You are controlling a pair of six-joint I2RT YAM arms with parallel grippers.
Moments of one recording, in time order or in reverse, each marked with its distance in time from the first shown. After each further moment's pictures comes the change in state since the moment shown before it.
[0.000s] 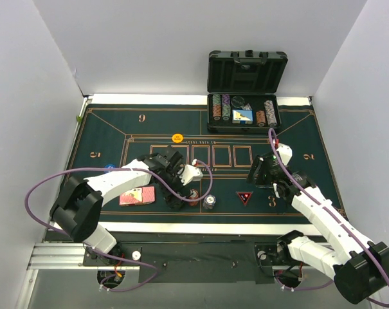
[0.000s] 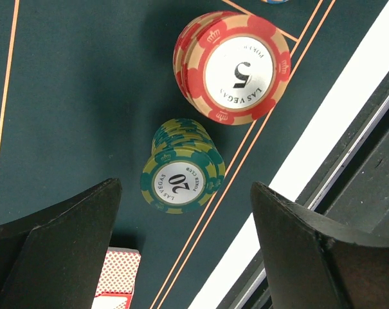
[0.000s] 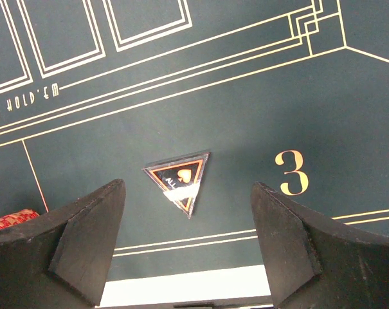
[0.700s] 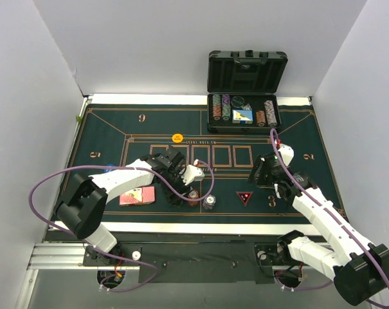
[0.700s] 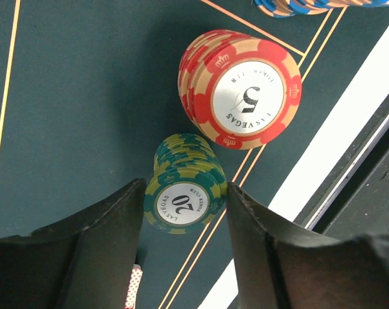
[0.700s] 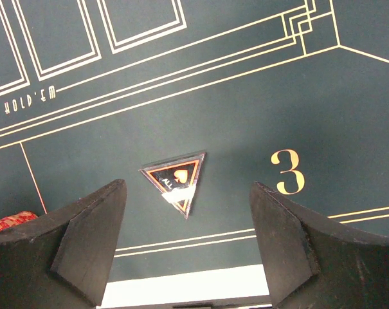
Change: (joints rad) left arm -0.009 0.039 0.000 0.042 0.002 -0.013; right arm -0.013 -0.013 -0.006 -0.004 -0.001 0.000
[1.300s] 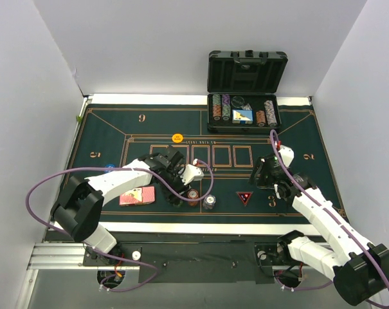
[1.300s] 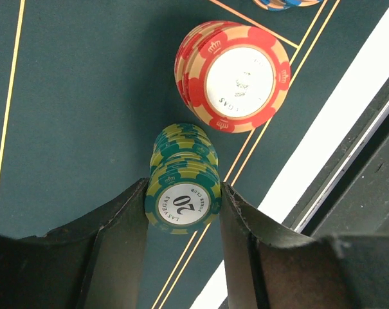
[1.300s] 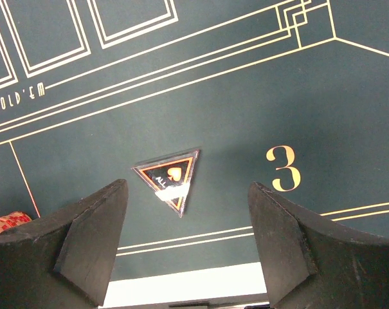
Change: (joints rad) left arm 0.000 -0.029 0.003 -0.026 -0.006 0.004; right arm -0.007 0.000 -0.014 -0.002 -0.002 0.001
